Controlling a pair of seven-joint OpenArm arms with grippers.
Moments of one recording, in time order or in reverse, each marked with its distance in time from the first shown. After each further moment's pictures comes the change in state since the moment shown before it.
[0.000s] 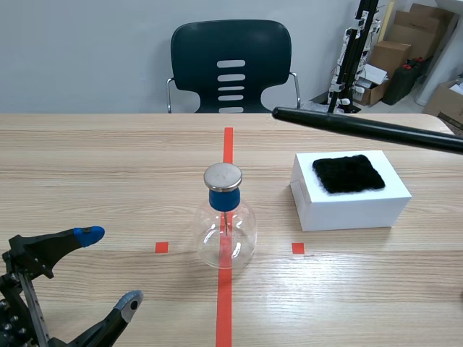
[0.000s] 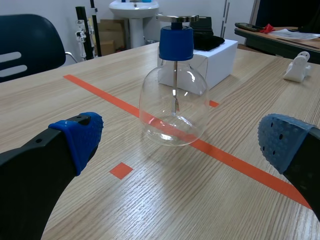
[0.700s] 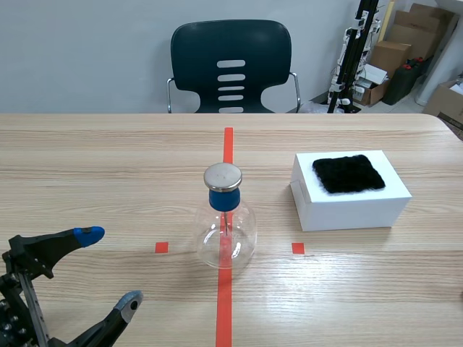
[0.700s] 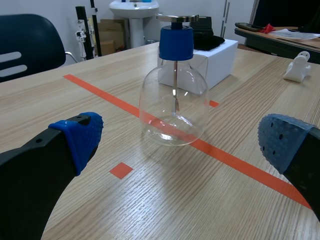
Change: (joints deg) left arm 0.0 0.0 0.0 0.0 0.0 0.0 0.0; right arm 12.2 13.6 2.2 3.3 -7.1 0.9 -25.0
